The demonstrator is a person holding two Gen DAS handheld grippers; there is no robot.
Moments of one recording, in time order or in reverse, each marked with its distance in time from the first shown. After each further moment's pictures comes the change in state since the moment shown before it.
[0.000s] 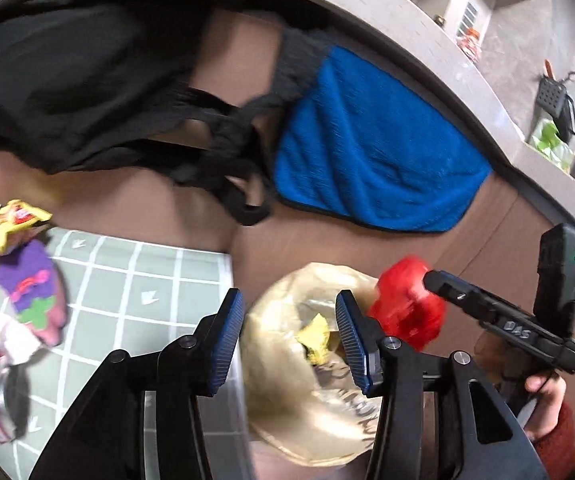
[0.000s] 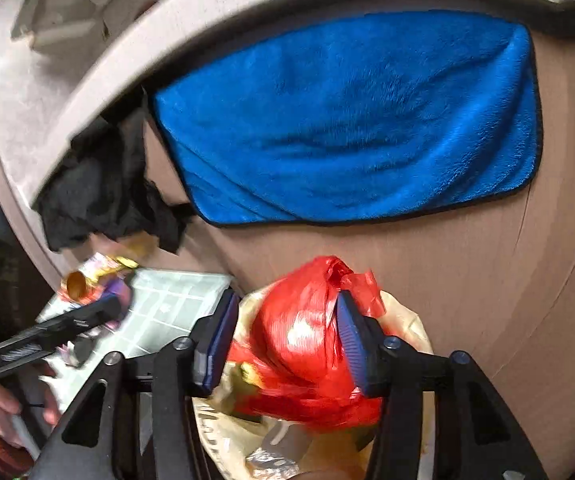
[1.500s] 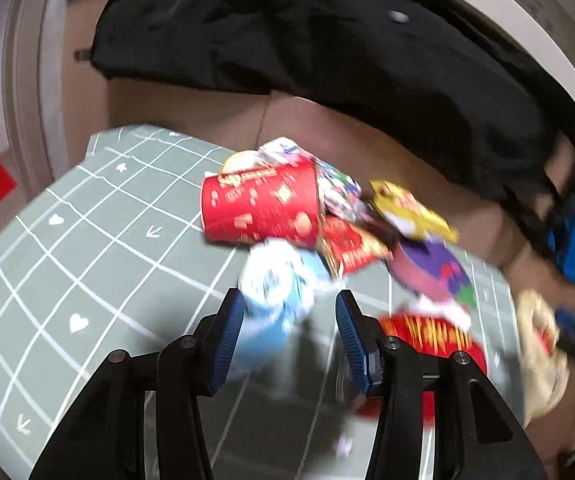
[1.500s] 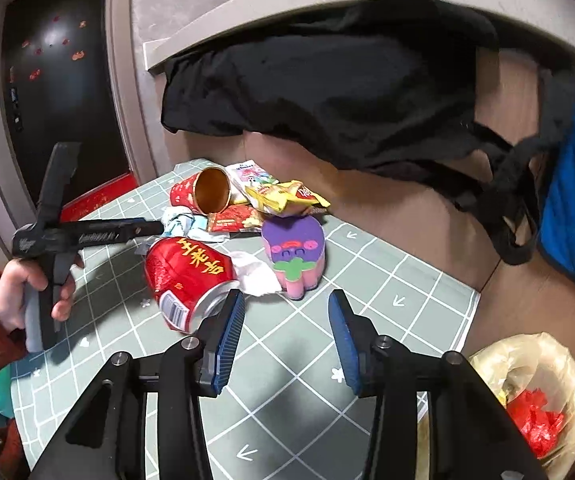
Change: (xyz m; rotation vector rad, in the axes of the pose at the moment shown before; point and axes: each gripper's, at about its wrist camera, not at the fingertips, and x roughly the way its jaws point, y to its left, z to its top) left arm -0.137 0.291 -0.026 -0.265 -0.030 0.436; right arm 0.063 0.260 -0.047 -0.457 0.120 0.274
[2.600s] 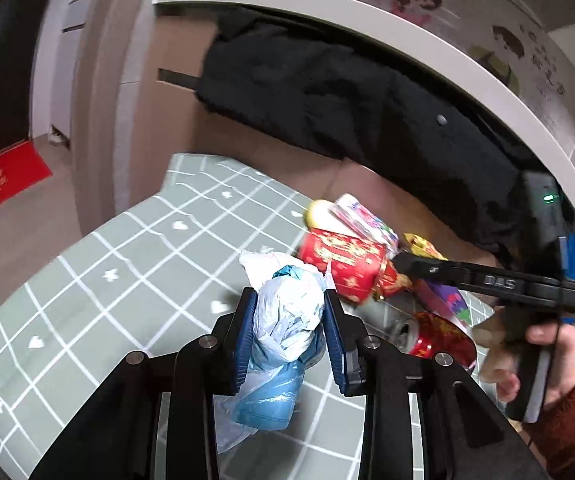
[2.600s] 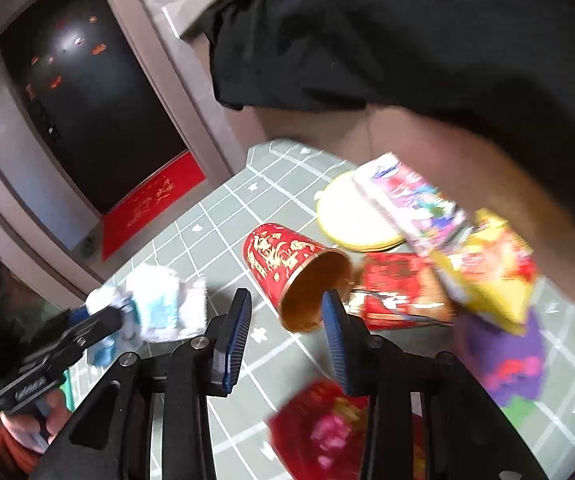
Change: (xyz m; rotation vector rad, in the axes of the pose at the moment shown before) left arm -0.109 0.086 -0.018 -0.113 -0.149 0.021; right arm 0.169 0.111 0.102 0.100 0.226 0.306
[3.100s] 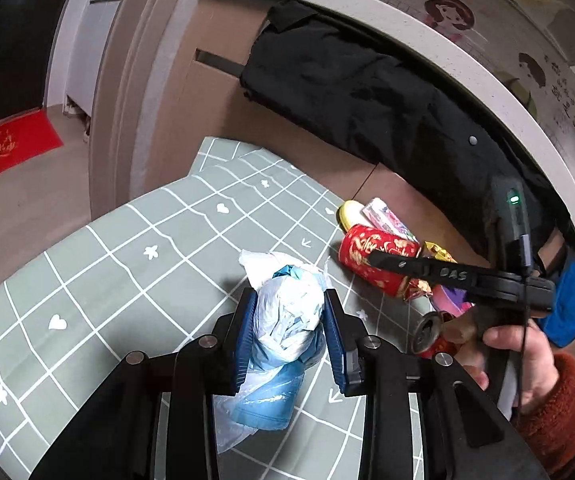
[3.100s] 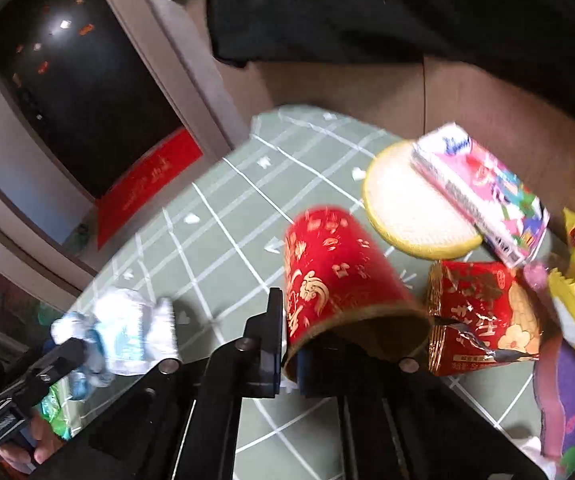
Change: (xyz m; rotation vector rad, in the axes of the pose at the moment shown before) left arm -0.007 0.037 -0.012 -0.089 0.003 -0.004; right arm 0.065 0.031 0.016 -0.016 0.057 -0.015
